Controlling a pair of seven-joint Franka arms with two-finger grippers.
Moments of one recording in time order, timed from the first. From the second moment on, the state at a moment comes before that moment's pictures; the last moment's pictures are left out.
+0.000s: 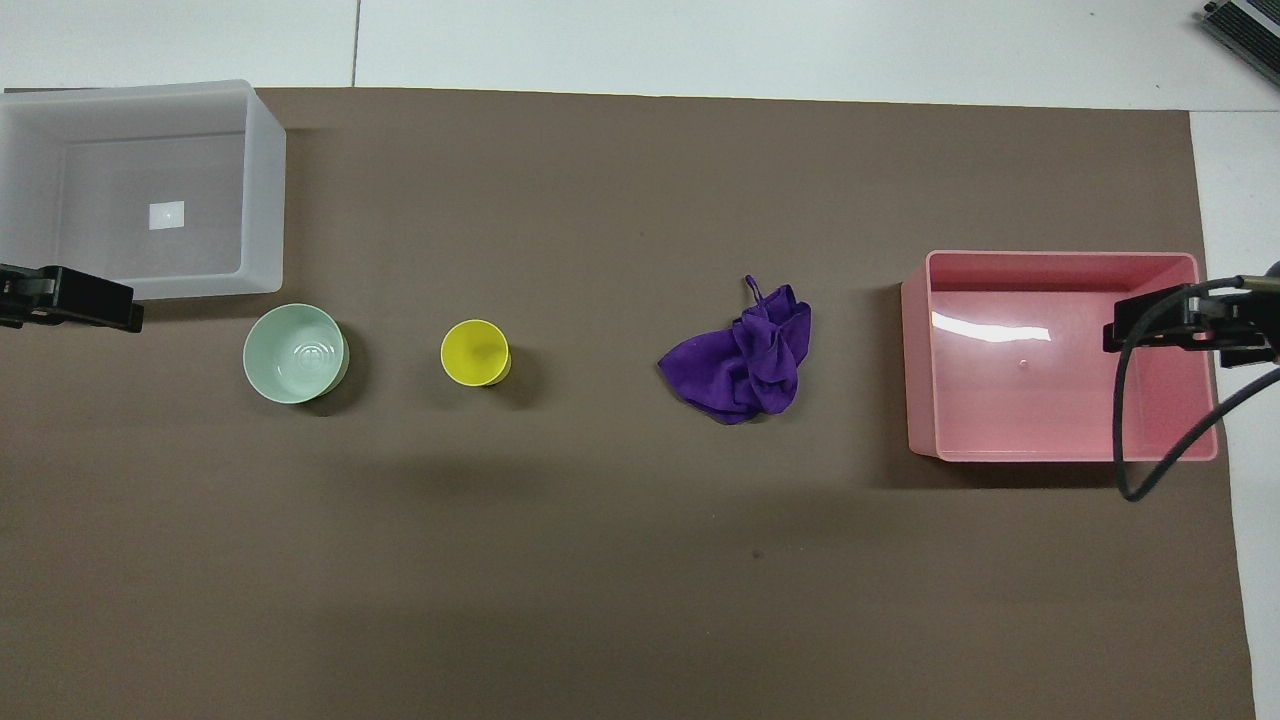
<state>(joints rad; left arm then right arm) -0.02 -0.02 -0.02 -1.58 -0.02 1.59 0.06 0.03 -0.05 -0.06 -1.60 0.01 1.55 0.12</state>
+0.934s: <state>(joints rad) -0.02 -0.02 -0.02 -1.65 -0.02 1.65 0.06 0.04 -0.05 -0.06 -1.64 0.01 1.60 0.12</state>
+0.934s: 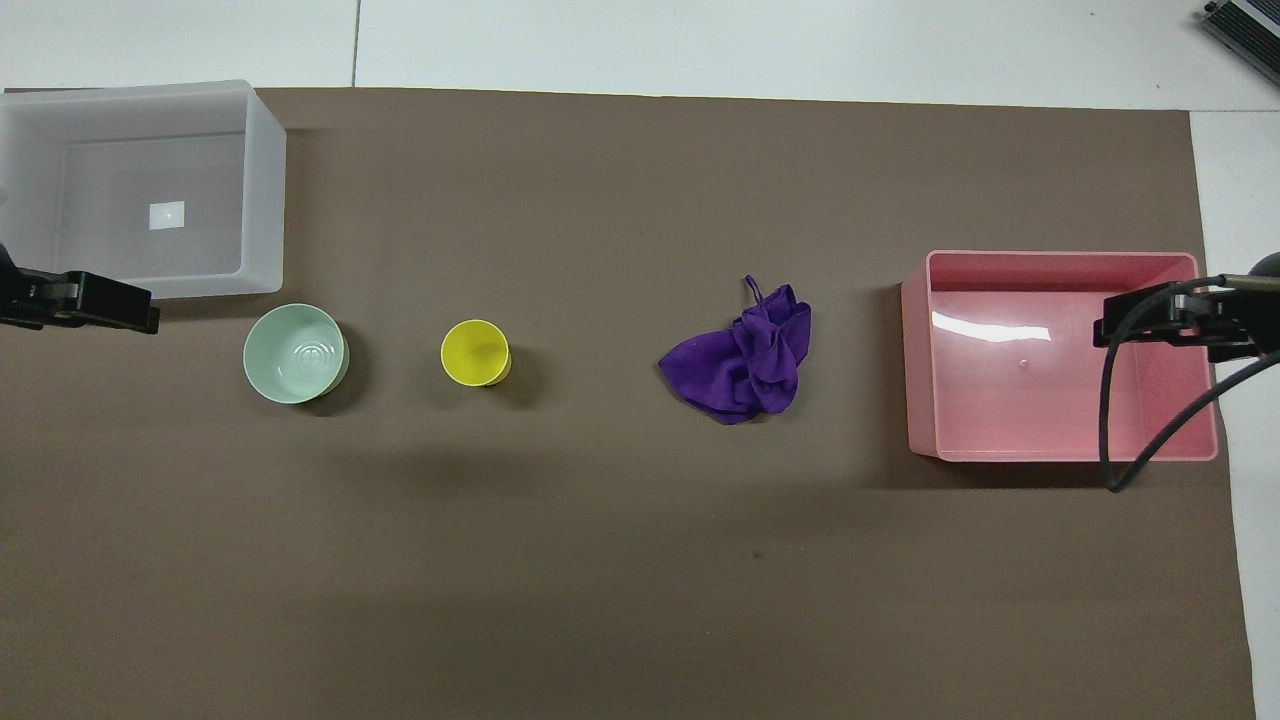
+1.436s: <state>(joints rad) 0.00 -0.03 -0.02 -1.83 -0.02 1.84 0.06 0.18 0.04 -0.05 -1.66 0.01 1.77 0.32</state>
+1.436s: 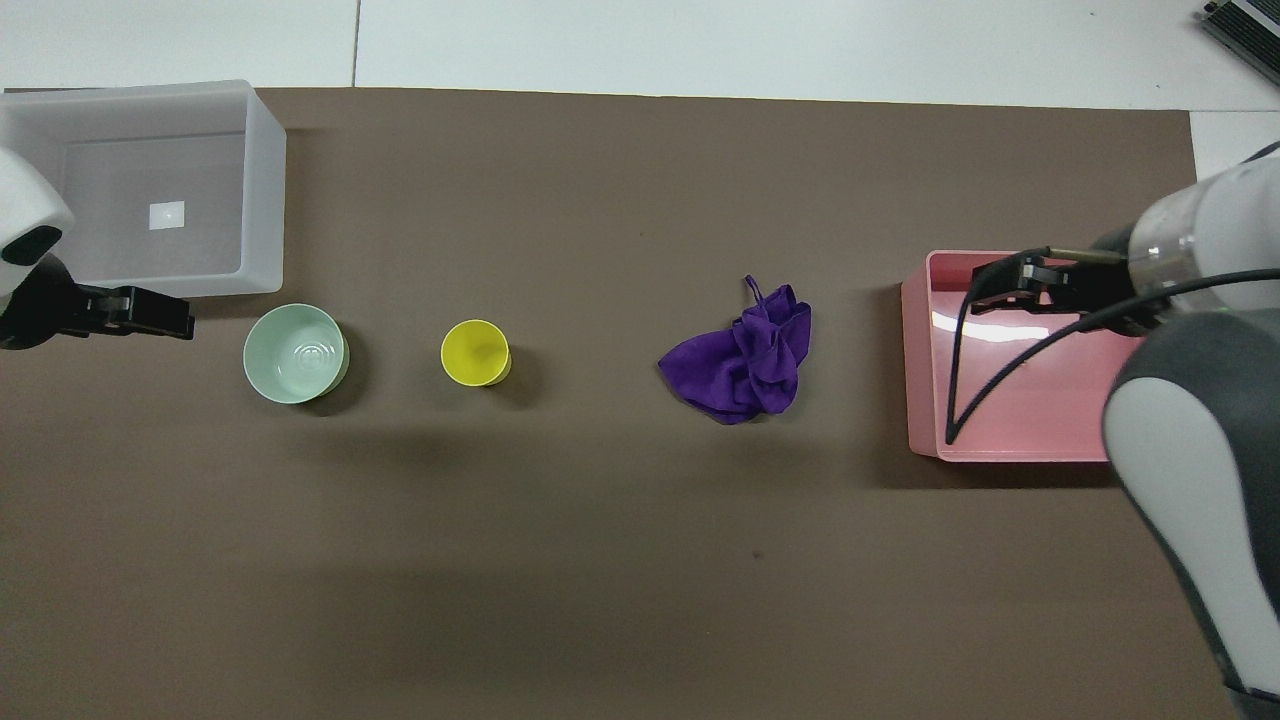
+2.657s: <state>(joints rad) 0.02 0.16 -0.03 -2.14 -0.02 2.38 0.00 0.37 0.36 -0.05 -1.87 0.01 2.30 0.36</state>
